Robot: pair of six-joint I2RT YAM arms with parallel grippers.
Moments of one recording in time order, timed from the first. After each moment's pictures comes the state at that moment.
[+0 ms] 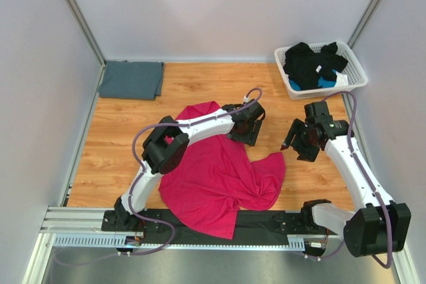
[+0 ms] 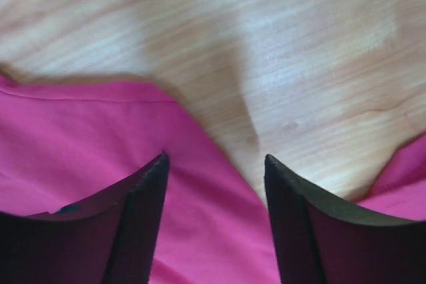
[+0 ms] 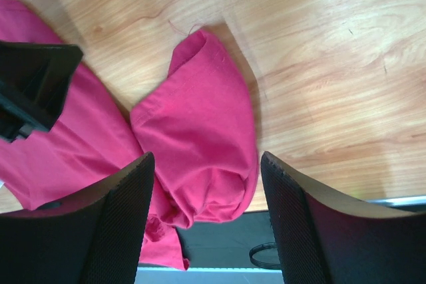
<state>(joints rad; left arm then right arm) -0.93 2.25 1.81 -0.70 -0.13 -0.54 0.13 1.13 0.93 -0.98 -0.06 0.64</state>
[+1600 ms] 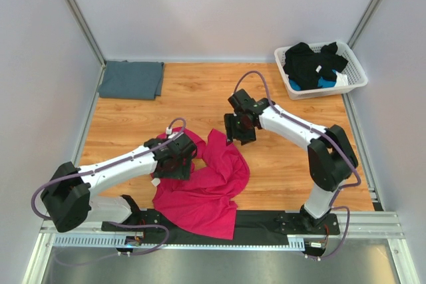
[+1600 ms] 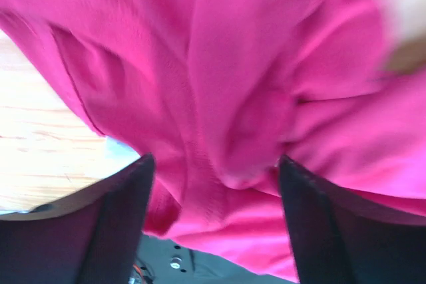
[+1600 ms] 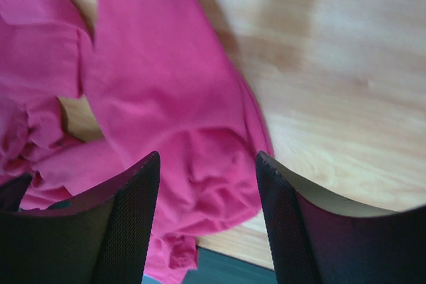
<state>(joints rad) -0.86 1.27 0.73 -0.85 -0.26 -0.78 0.64 1.70 1.26 -0.76 -0.08 0.55</state>
